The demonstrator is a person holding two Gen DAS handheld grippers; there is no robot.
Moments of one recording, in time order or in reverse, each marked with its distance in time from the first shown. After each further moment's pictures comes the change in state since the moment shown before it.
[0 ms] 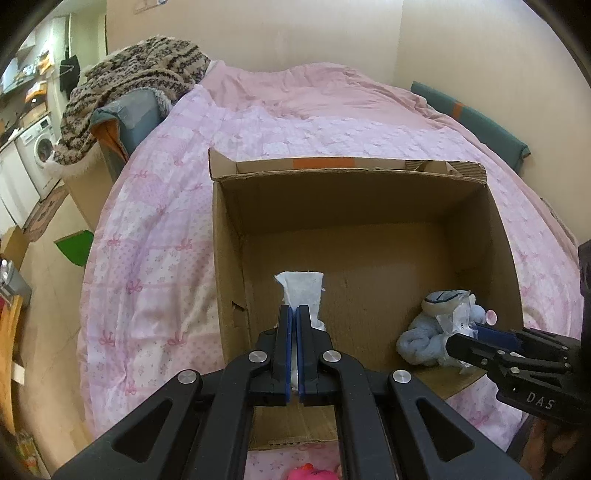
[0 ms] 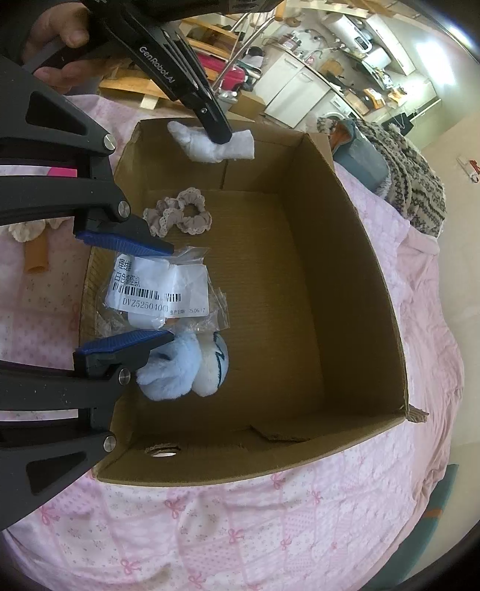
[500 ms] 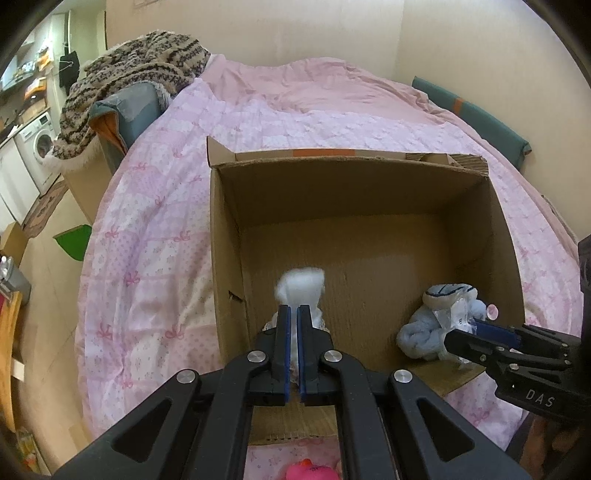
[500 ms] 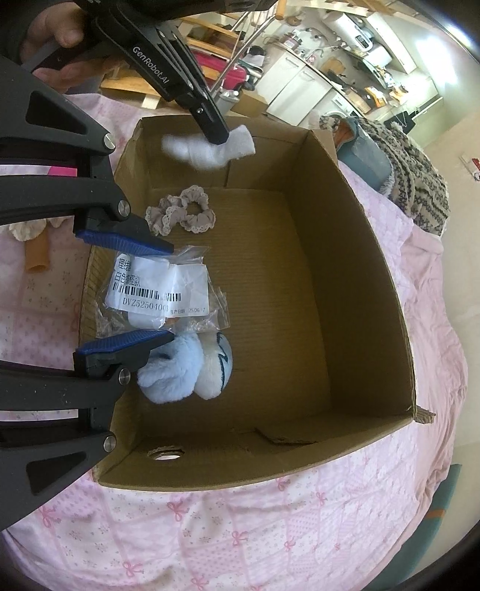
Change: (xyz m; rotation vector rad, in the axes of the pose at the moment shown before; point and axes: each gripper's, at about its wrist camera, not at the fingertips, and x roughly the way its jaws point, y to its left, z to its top) left arm 0.004 0.000 -0.002 -0.008 0.034 -0.002; right arm 0.003 -0.001 -0.001 0.001 0.014 -0.002
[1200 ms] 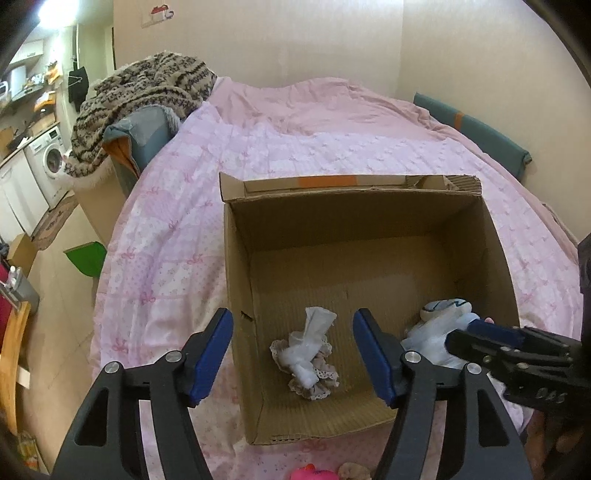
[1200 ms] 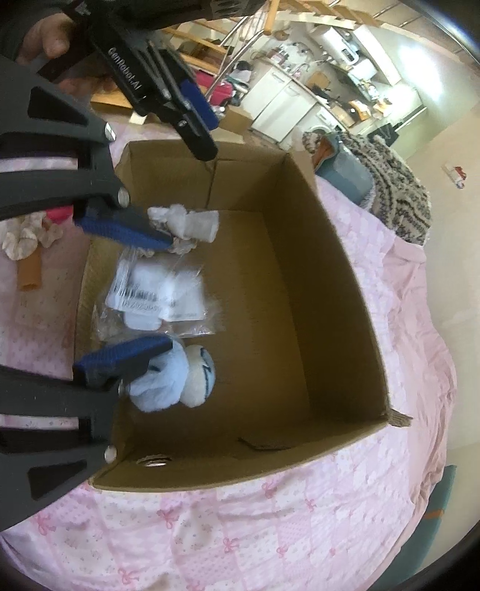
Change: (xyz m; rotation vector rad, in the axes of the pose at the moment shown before) left arm -0.026 -0.003 0.005 0.008 -0.093 0.039; right arm -0.017 -0.002 0.001 0.021 -0.076 0.074
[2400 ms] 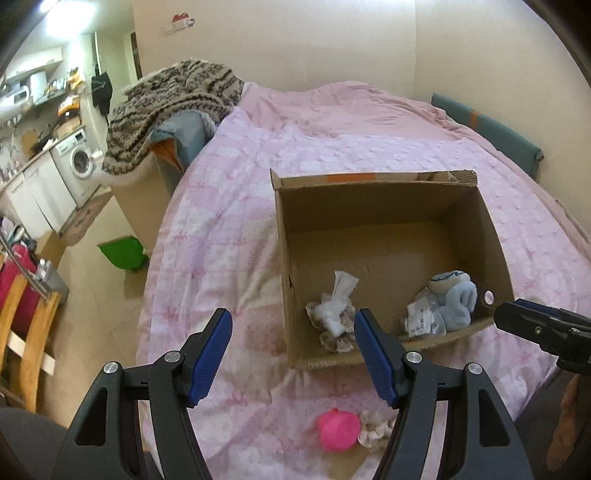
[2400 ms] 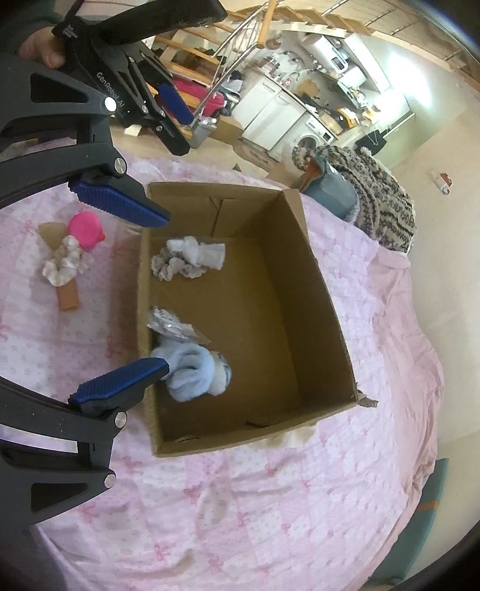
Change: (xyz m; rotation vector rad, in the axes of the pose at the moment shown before) left arm -0.070 0.007 -0.033 -0.018 0.006 0.102; right arm -0.058 0.017 -0.021 0.007 -0.033 0.010
